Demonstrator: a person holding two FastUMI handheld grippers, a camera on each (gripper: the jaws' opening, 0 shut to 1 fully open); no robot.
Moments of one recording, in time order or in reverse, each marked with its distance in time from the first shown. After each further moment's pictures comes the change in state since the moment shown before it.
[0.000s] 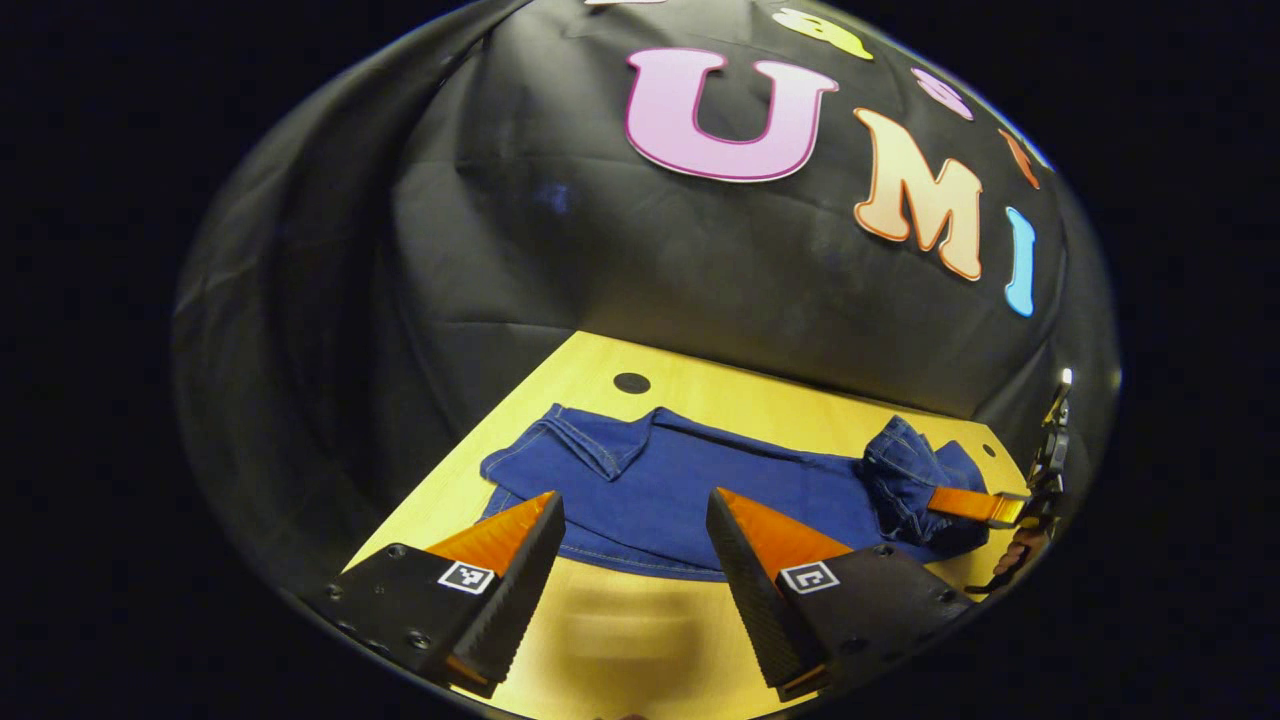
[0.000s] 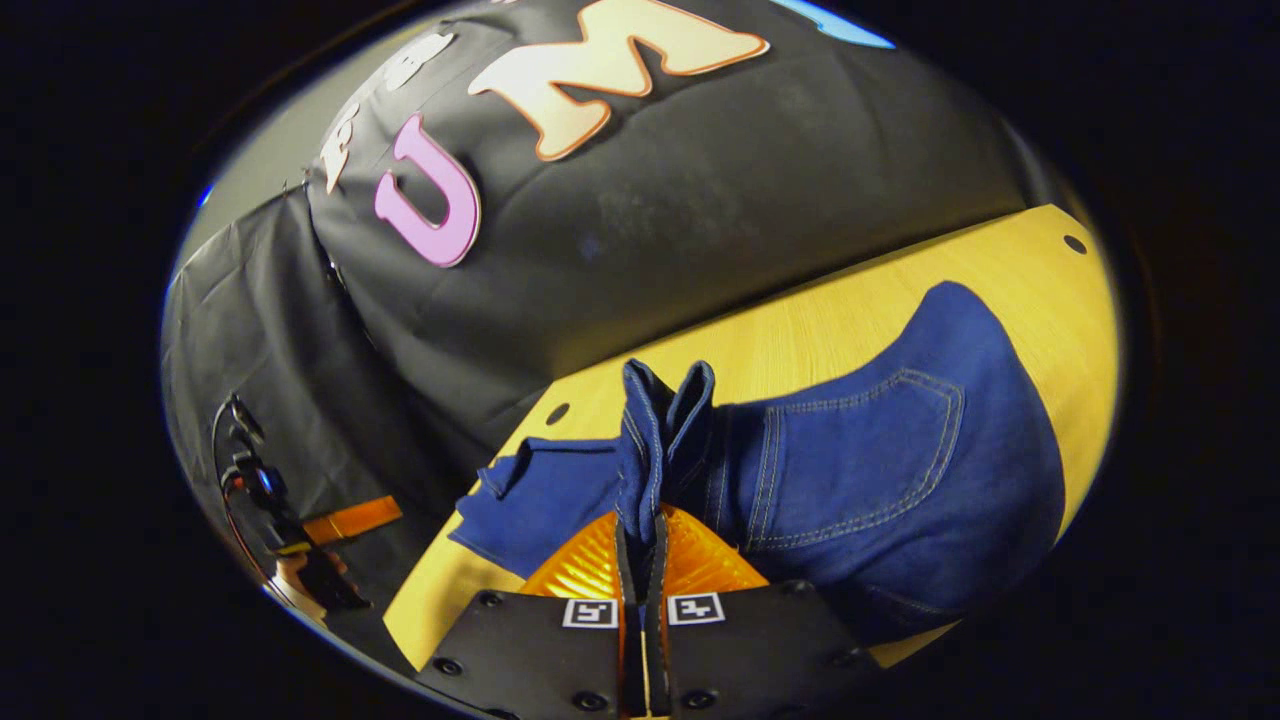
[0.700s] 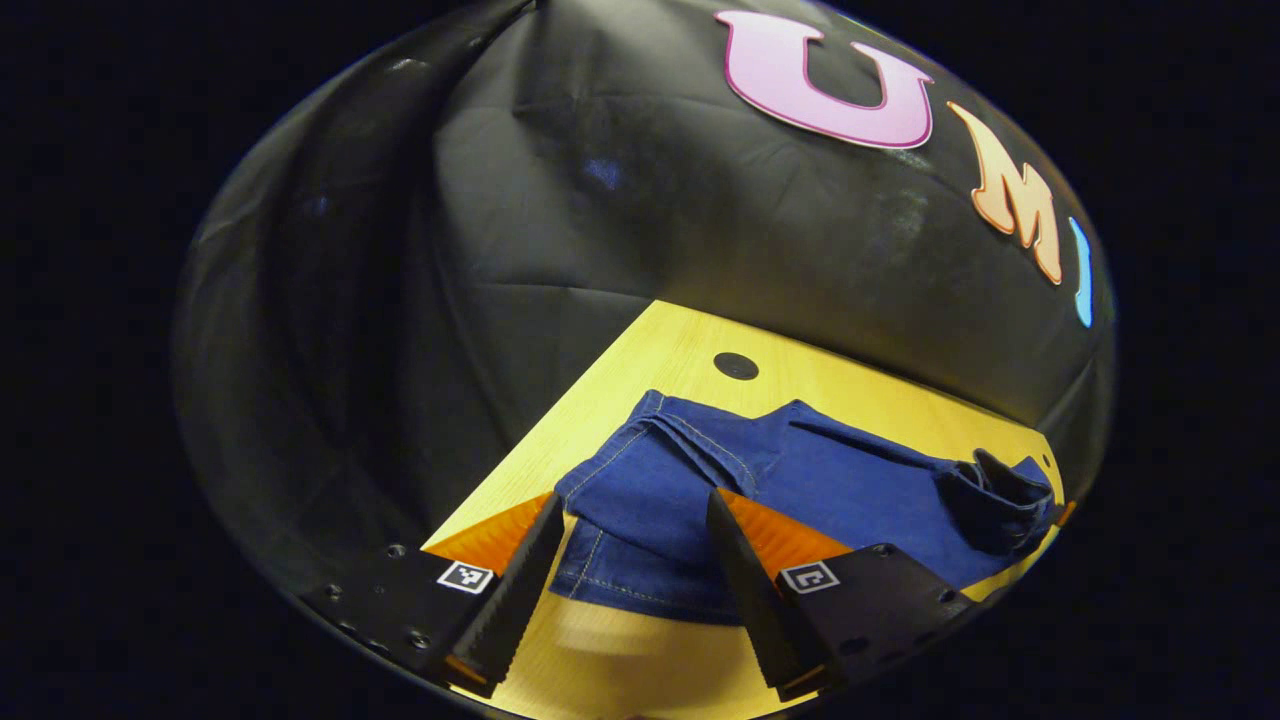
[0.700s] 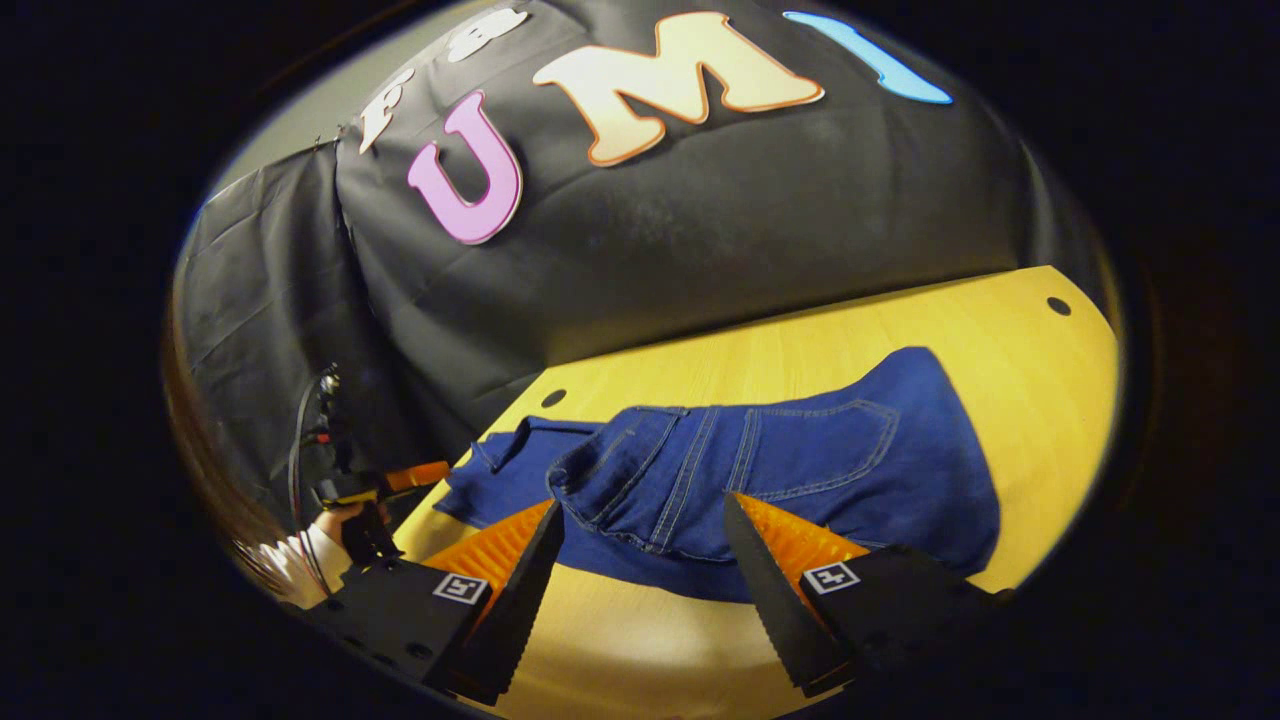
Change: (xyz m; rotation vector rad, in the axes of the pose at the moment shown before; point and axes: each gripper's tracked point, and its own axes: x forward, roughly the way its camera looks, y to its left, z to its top) left arm 0.095 0.093 -0.021 -0.035 0.070 0.122; right arm -0.068 0.020 0.031 -0.085 -0.051 -0.086
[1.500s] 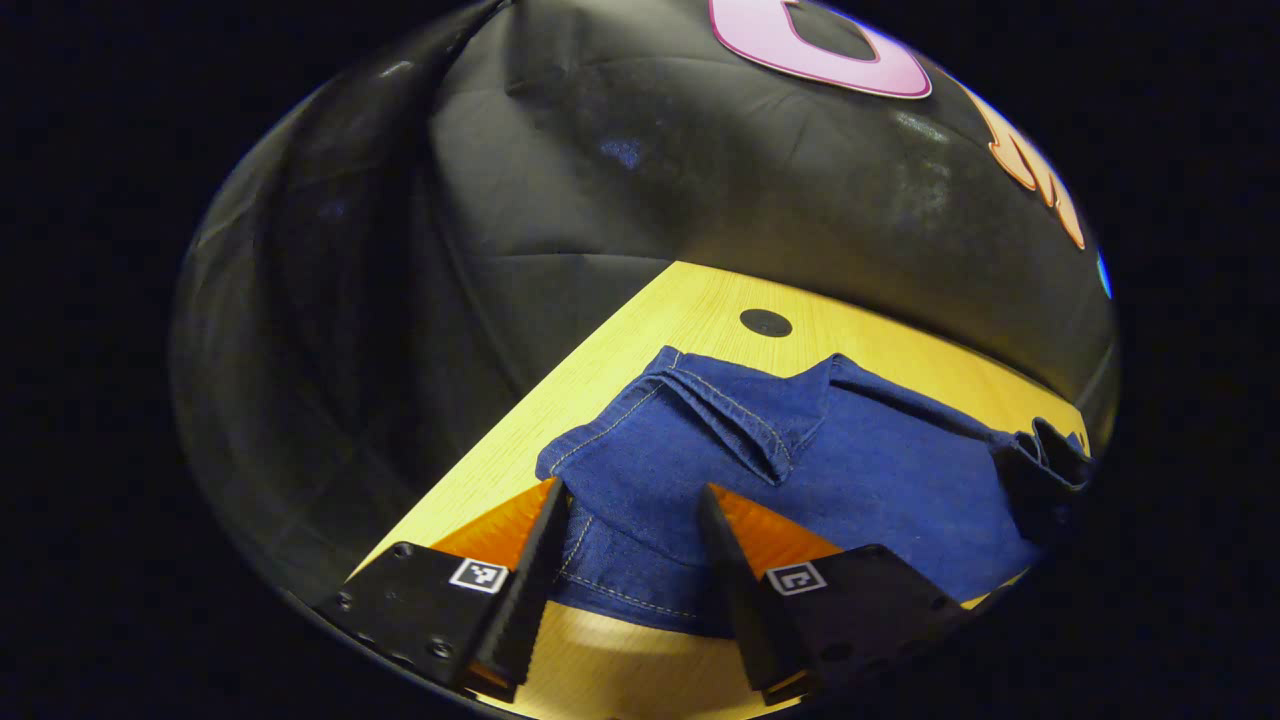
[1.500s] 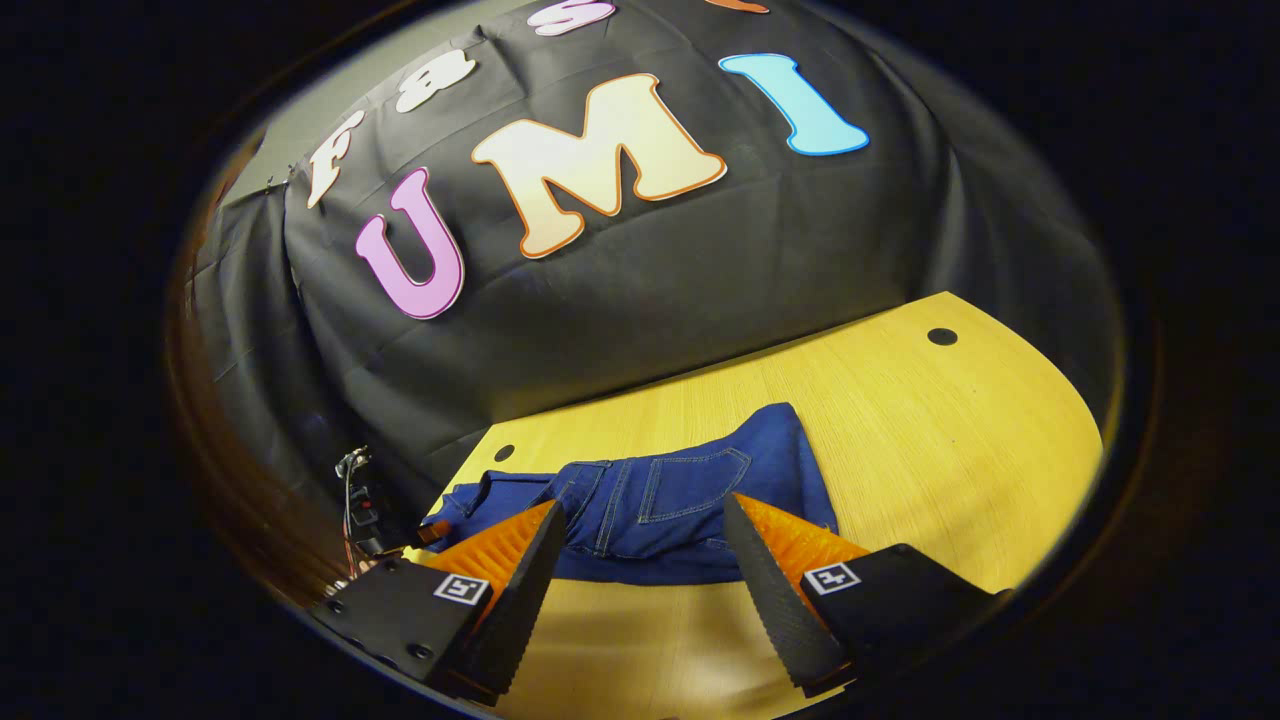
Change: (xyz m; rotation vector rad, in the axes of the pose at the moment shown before) left arm 0.014 0.000 -0.024 0.019 0.058 0.087; right arm -0.090 -0.035 0.052 0.064 -0.076 -0.186
